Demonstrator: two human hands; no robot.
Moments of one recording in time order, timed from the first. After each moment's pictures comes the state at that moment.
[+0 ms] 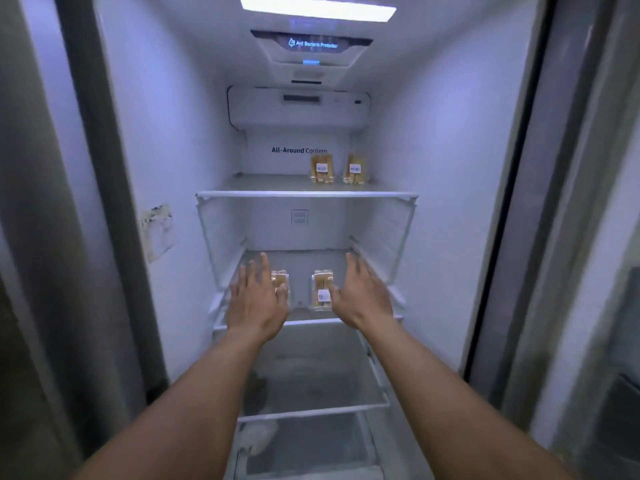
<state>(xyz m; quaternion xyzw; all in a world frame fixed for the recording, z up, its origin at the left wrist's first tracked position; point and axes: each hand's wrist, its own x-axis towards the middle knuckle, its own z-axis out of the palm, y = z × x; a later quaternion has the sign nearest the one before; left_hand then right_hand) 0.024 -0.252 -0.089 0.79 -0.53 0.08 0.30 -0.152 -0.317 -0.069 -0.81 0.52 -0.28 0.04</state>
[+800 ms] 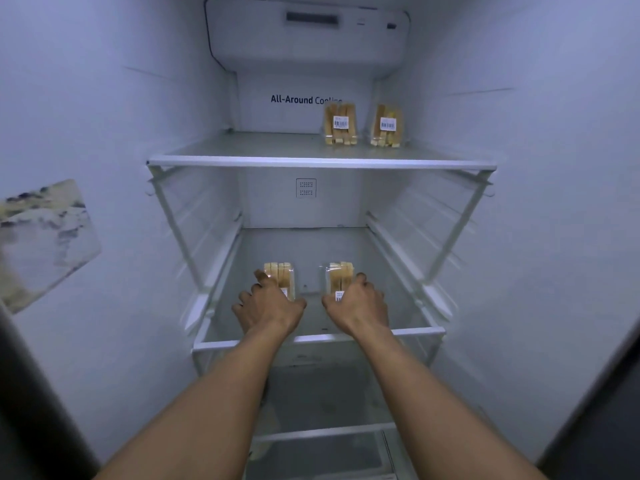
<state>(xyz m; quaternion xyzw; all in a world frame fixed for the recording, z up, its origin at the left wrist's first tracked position) 0.069 -0.393 -0.146 0.88 -0.40 -0.03 0.24 -0.071 -0.439 -0.138 -0.74 0.62 -0.23 0.16</state>
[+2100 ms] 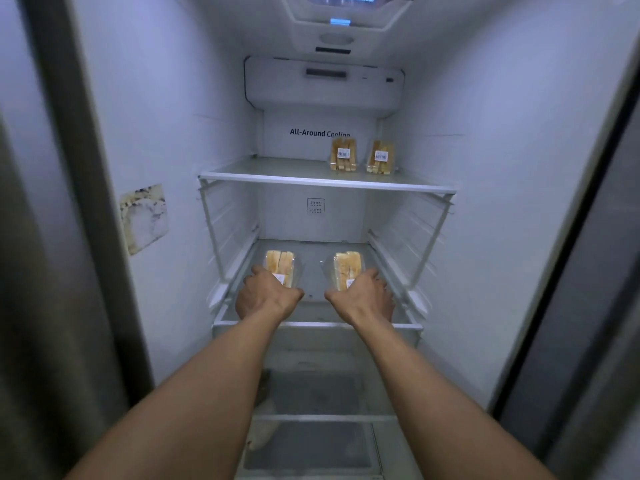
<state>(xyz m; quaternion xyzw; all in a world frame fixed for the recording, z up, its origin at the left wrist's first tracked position) 0.033 -0.312 -0.088 0.88 -0.33 -0.04 0.33 -0.109 -0.365 -0.087 -0.70 0.63 -0.30 0.15</state>
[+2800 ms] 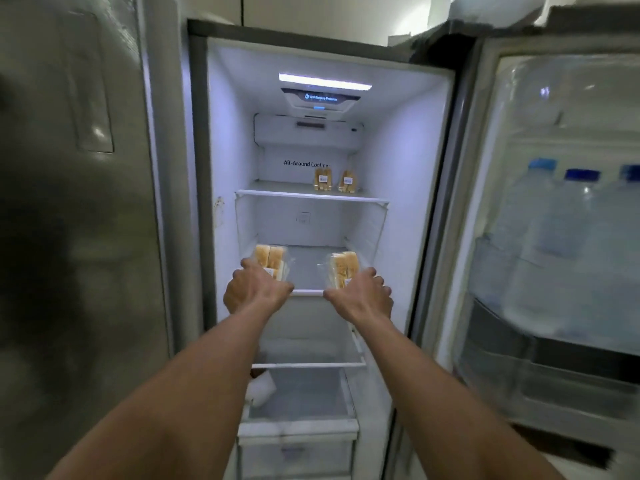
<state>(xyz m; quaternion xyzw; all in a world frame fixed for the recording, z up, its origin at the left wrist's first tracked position) -0.064 -0.058 -0.036 0.86 -0.36 0.00 0.36 -0.225 -0.103 -0.034 -0.69 0.63 -0.32 0.13</state>
